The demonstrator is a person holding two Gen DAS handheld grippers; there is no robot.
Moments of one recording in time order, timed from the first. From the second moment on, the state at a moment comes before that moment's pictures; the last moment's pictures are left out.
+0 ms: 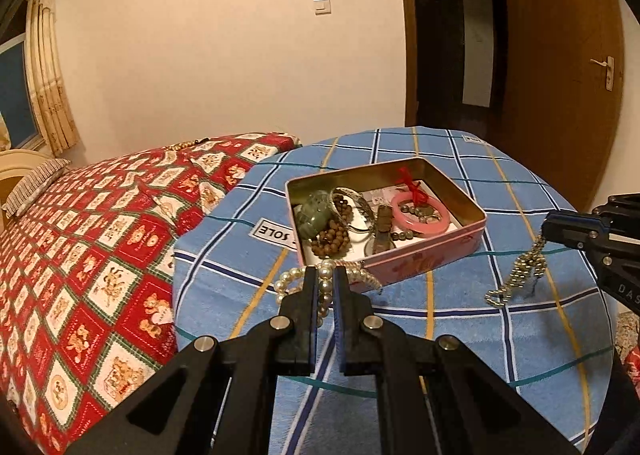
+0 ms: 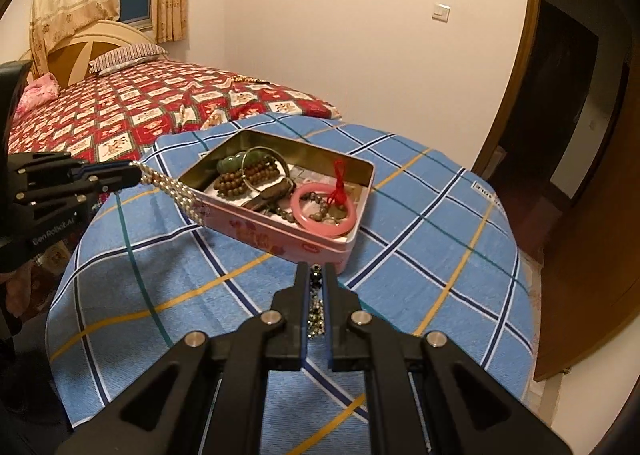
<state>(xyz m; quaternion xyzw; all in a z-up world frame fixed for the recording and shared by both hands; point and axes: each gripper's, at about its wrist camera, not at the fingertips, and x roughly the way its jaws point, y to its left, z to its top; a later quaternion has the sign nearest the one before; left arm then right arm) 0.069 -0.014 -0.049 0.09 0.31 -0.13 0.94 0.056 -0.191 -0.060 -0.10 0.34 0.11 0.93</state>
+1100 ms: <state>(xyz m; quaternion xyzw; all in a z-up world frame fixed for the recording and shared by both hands) 0.072 -0.010 -0.029 0.09 0.29 -0.11 0.95 0.059 -0.196 -0.040 -0.13 0.32 0.09 0.93</state>
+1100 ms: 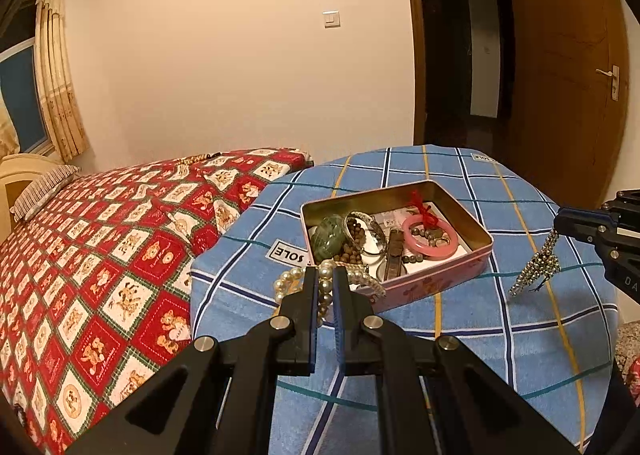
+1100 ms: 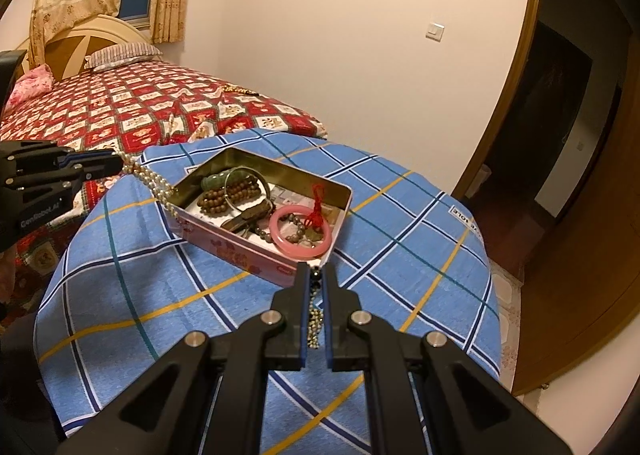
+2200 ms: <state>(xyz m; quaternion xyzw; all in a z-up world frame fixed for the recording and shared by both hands) 0.123 -0.027 -0.011 0.10 0.27 -0.11 0.95 0.104 -0.176 -0.011 -0.17 0.29 0.10 0.94</state>
